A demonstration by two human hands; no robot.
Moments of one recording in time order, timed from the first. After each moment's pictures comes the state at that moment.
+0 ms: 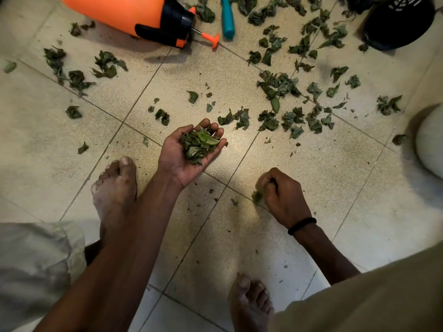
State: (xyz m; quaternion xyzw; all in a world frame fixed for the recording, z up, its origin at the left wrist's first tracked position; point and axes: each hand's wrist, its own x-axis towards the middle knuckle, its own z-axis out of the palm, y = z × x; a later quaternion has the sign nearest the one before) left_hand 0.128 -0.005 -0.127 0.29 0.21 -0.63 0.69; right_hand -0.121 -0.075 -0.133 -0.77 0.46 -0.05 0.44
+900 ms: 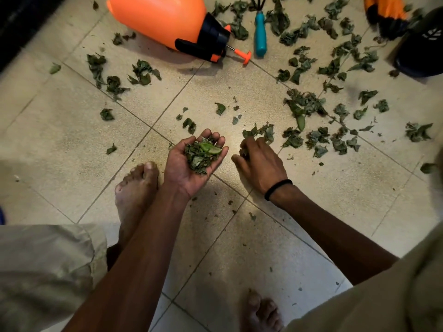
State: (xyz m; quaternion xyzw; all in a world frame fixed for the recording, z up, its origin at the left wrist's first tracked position) left_hand 0.155 0.023 -0.134 0.27 0.24 -0.58 0.73; right_hand 0.007 -0.105 -0.159 -0.91 0.33 0.03 0.26
